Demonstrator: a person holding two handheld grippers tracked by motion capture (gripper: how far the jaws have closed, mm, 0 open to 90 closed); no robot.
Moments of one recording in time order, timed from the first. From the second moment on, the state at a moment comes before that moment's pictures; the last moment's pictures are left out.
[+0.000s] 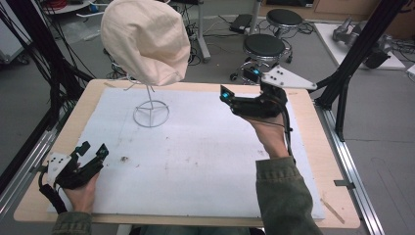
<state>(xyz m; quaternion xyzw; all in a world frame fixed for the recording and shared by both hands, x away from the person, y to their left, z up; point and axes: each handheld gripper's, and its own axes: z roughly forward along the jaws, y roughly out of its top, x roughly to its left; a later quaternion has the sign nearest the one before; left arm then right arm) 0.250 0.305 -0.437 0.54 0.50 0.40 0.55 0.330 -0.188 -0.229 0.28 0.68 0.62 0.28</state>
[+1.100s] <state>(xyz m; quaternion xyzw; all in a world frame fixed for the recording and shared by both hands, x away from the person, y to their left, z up) 0.252 0.301 -0.436 0.55 0.50 0.40 0.55 0.278 -0.278 -0.304 0.37 0.64 0.61 0.29</state>
